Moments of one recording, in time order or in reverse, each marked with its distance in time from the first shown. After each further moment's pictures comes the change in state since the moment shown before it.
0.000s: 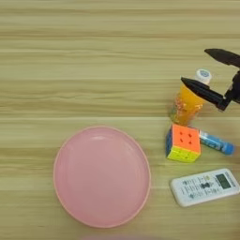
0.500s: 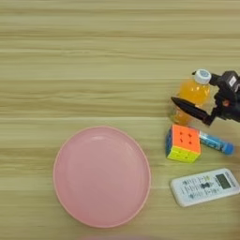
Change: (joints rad) arm 0.005 0.038 0.085 0.174 -0.093 -0.090 -0.025
